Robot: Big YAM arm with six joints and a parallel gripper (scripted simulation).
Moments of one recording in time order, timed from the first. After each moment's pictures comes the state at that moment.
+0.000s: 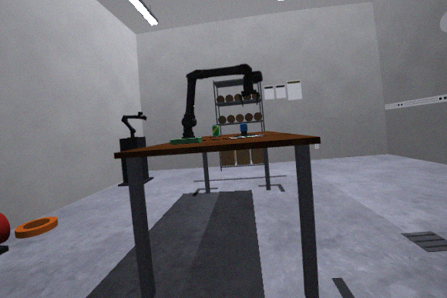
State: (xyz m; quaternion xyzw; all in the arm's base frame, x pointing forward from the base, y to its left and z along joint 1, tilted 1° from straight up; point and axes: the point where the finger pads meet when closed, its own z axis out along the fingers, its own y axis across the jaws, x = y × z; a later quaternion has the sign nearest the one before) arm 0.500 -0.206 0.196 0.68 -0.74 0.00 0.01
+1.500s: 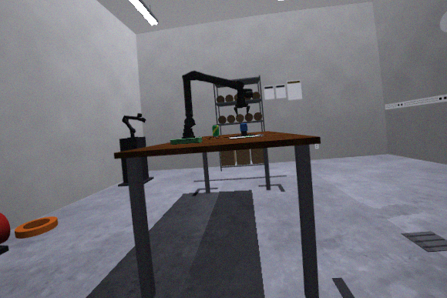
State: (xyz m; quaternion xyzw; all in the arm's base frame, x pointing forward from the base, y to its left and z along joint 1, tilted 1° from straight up) arm 0.454 0.070 0.145 0.74 -0.67 0.00 0.01
